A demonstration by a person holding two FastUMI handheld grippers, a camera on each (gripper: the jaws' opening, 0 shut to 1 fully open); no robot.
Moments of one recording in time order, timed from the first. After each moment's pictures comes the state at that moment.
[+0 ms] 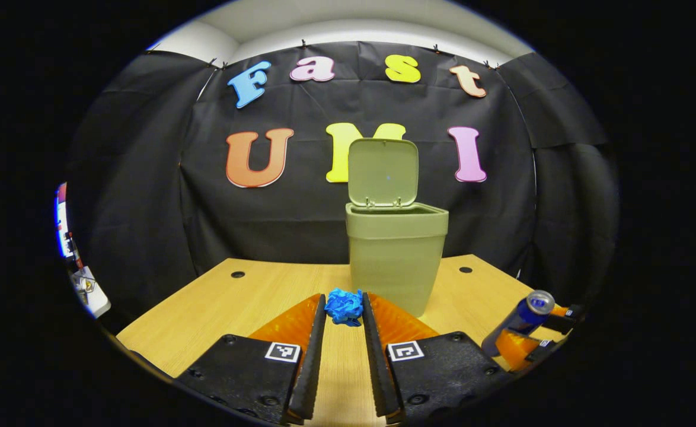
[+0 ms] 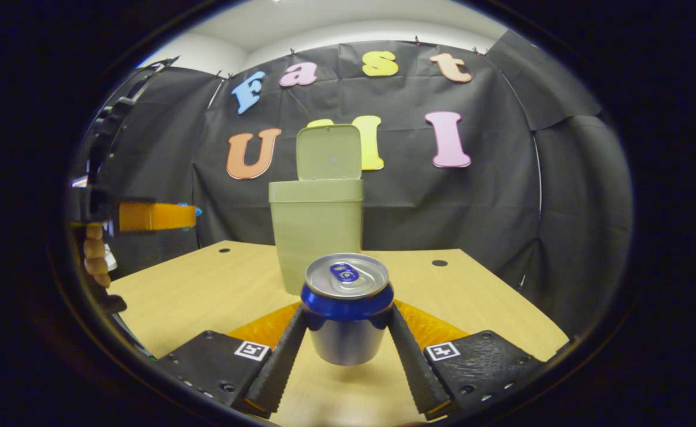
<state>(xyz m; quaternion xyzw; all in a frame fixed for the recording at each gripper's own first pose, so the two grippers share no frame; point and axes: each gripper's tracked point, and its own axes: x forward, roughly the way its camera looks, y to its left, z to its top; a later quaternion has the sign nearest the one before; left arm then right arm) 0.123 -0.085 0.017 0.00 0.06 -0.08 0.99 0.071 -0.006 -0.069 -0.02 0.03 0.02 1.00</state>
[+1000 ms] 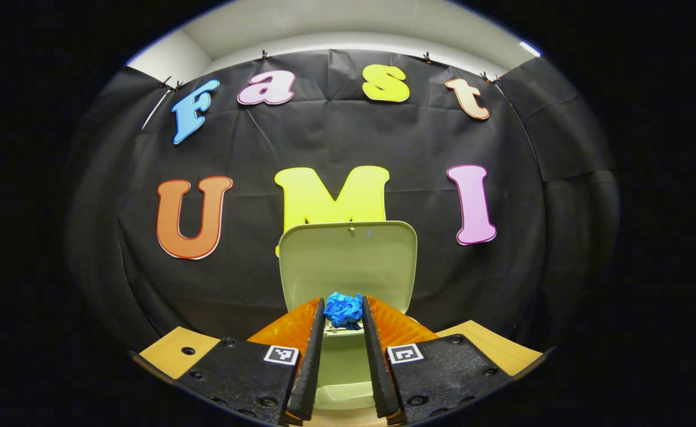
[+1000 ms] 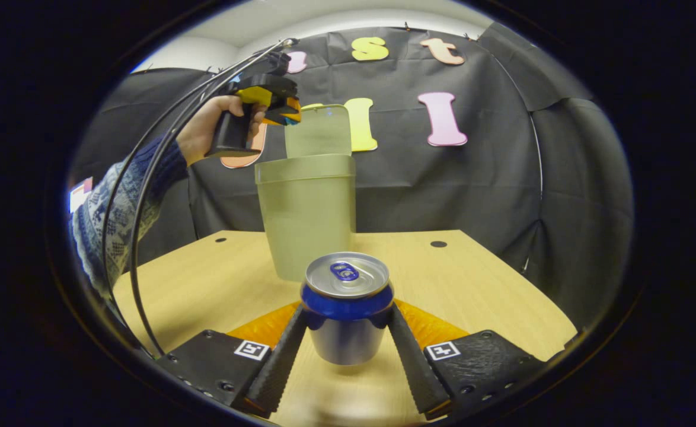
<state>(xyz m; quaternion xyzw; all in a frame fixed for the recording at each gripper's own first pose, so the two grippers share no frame) 0.359 -0.190 0.164 0.00 -0.01 -0.13 0.99 0.079 -0.023 -0.090 -0.02 0.06 0.02 1.00</state>
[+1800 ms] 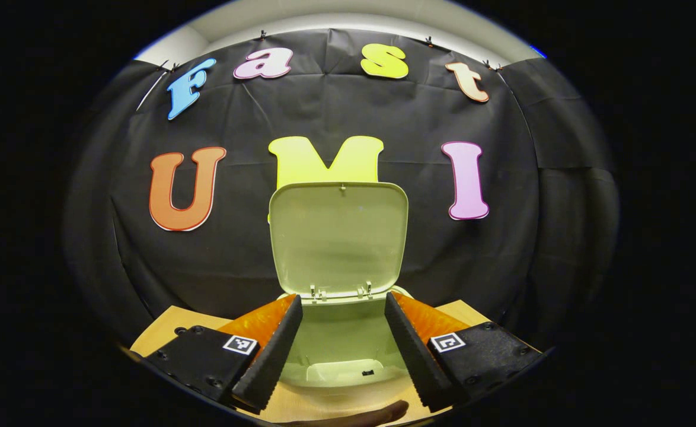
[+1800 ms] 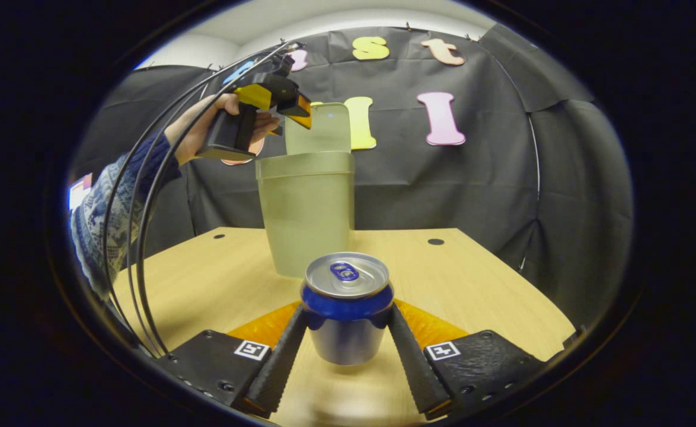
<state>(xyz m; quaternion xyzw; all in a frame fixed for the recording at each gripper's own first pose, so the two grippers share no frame) 0.326 -0.190 0.127 -0.02 0.06 -0.15 0.99 0.076 -0.021 -0.091 -0.02 0.06 0.01 1.00</state>
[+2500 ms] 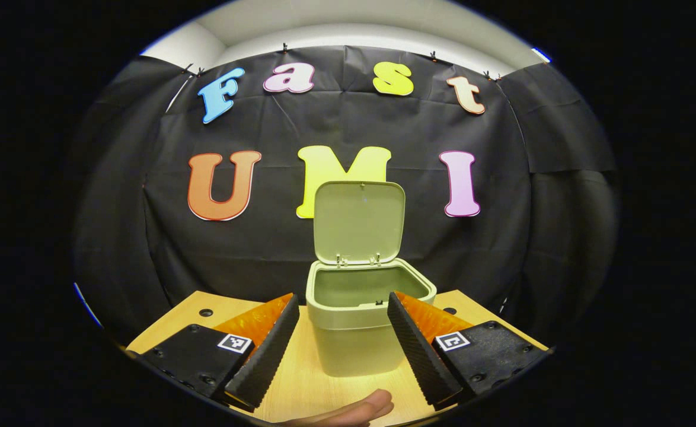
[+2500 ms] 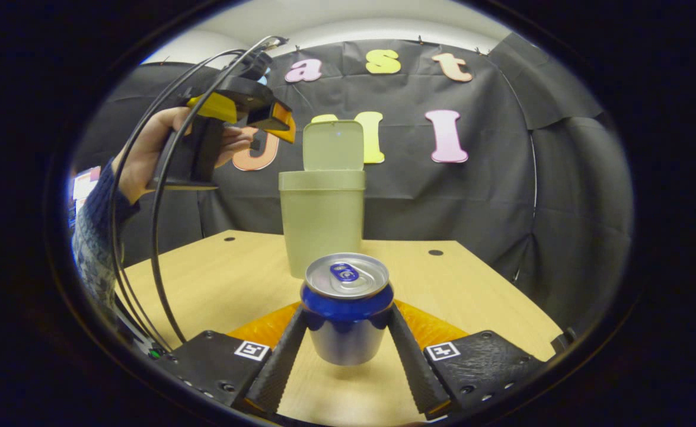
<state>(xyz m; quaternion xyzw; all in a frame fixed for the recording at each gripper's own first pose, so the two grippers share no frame) 0.192 -0.121 0.107 -0.02 0.05 -0.11 0.99 0.016 0.007 -0.077 -0.04 0.03 0.02 1.00</state>
